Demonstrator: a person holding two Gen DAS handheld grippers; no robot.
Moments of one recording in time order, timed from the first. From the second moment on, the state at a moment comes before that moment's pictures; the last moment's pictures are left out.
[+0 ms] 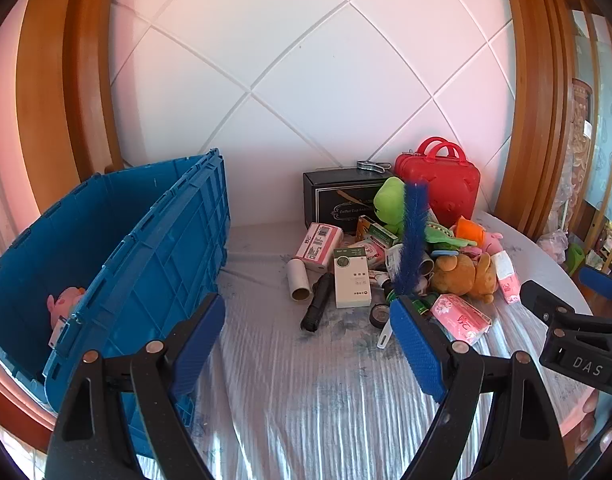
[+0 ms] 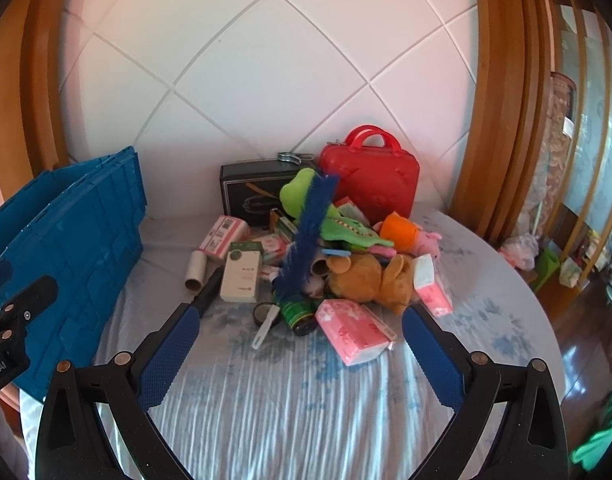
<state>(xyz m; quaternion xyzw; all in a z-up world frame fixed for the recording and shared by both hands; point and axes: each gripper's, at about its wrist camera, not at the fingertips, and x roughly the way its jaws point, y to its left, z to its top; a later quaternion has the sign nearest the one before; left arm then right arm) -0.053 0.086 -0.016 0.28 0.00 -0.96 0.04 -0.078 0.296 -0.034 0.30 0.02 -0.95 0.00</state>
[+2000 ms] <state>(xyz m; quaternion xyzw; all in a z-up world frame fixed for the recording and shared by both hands) -0.328 0.226 -0.283 0.48 -0.06 -0.87 0.03 -0.273 0.443 -0.241 0.47 -0.03 -0.88 0.06</state>
